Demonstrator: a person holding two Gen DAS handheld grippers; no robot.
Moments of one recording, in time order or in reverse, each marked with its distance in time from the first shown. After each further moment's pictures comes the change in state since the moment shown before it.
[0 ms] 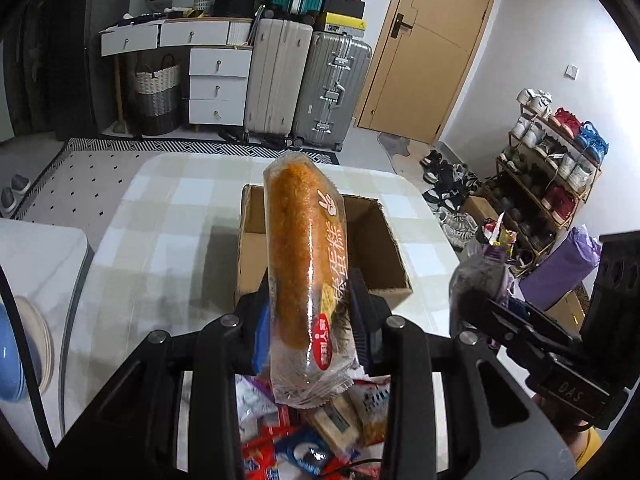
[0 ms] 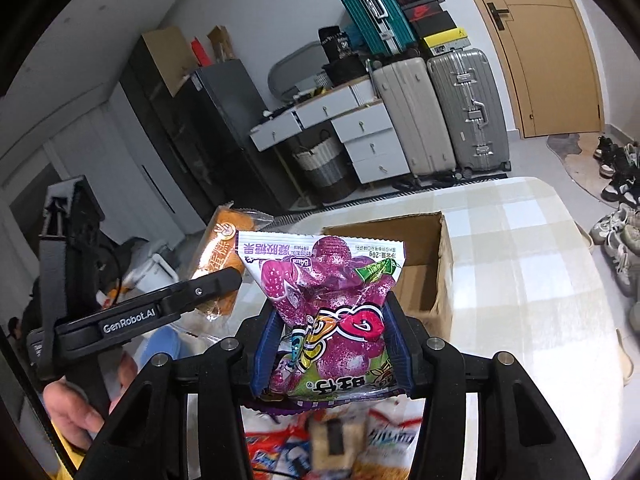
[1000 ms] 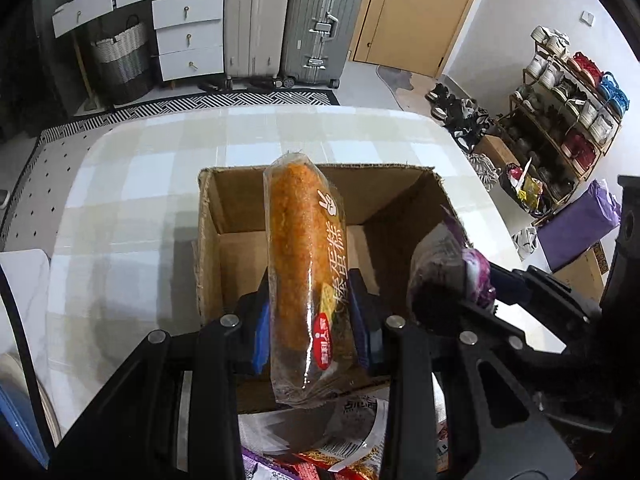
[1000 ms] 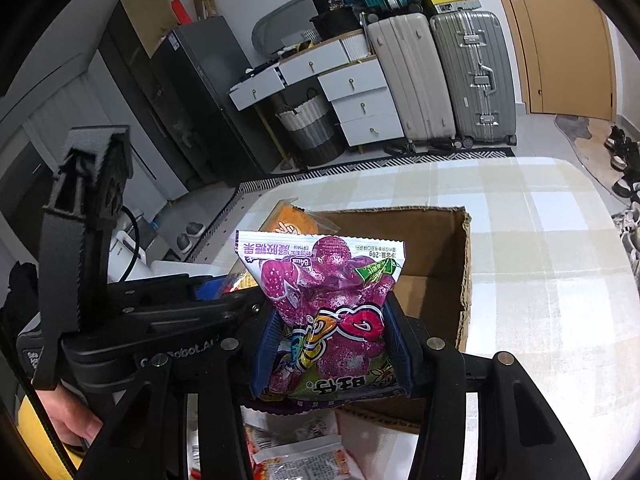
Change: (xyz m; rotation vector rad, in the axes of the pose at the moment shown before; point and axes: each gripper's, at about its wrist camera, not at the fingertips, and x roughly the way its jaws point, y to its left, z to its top) left arm 0.216 0.015 0.046 0.095 0.248 0.014; right arm 0.142 -0.043 0.033 -0.014 0.157 -0.036
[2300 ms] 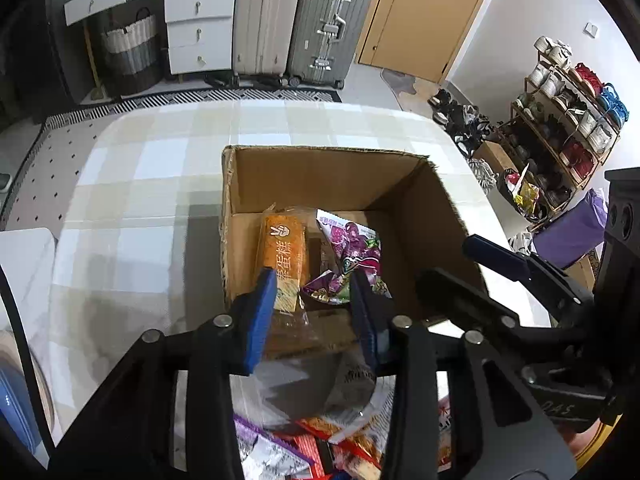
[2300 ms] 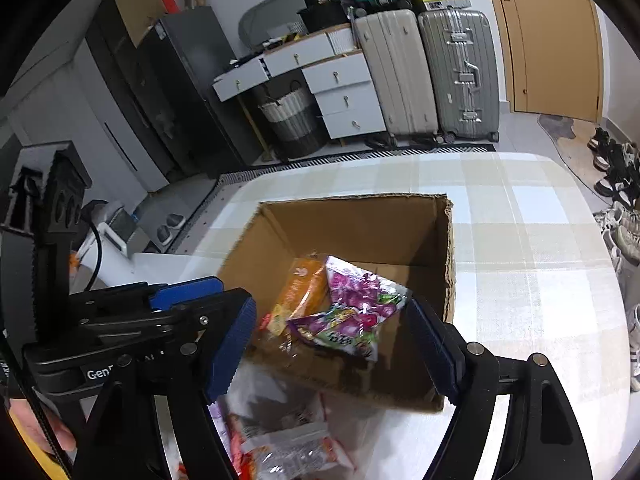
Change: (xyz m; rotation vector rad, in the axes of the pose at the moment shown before) left arm -0.028 0.013 -0.033 -0.041 -0.018 -0.008; right arm -0.004 0.001 0.001 -0.017 0.019 -0.078
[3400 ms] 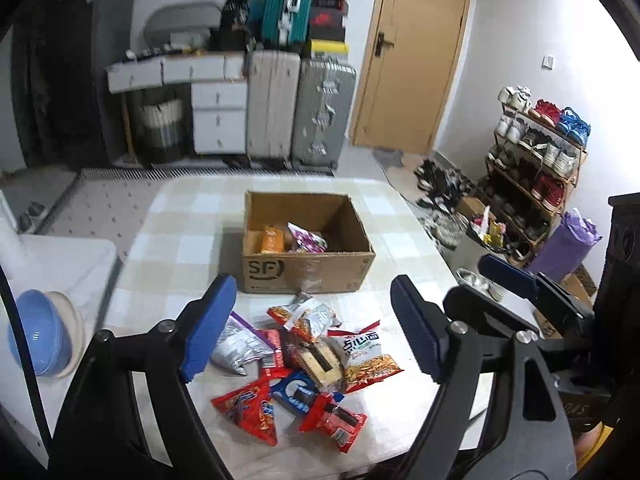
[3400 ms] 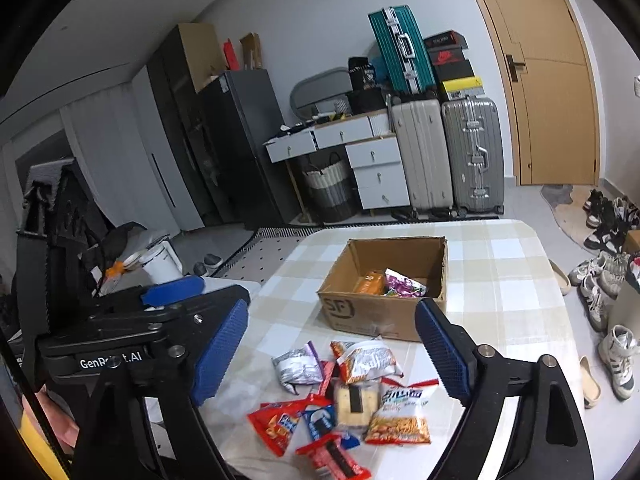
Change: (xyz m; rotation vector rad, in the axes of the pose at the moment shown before) left arm -0.288 -0.089 -0.170 0.031 -0.355 0.055; right arm -0.230 0.092 -0.107 -0.104 -0.288 0.054
